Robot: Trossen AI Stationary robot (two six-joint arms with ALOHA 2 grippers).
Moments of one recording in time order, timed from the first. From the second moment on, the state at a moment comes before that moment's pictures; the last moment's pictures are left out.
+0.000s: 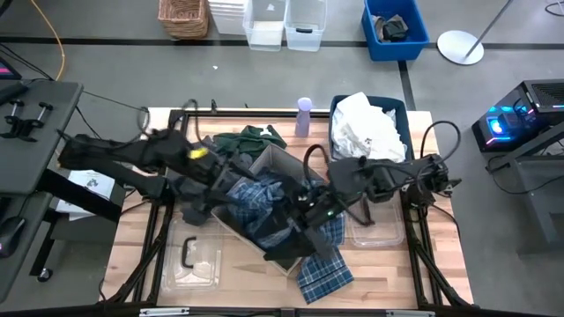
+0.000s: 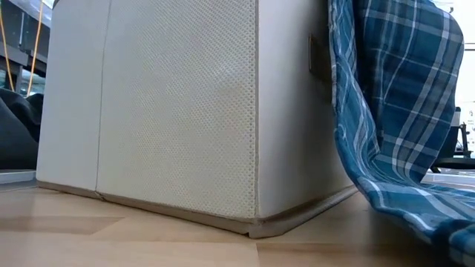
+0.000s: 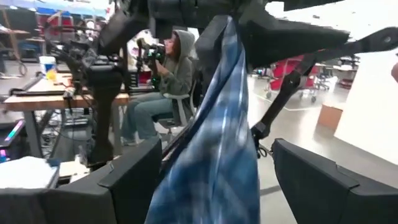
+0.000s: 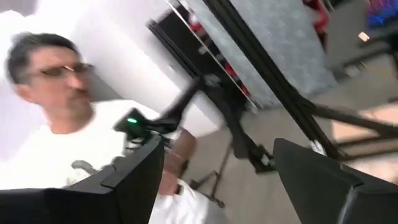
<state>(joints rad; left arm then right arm) -0.15 1.08 1.12 -0.01 0.25 -0.07 0.37 1.91 2.34 -0.44 -0.23 0.71</state>
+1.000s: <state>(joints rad) -0.26 1.21 1.25 -0.15 -0.11 0.13 0.31 1.91 2.34 -0.52 -0.18 0.70</state>
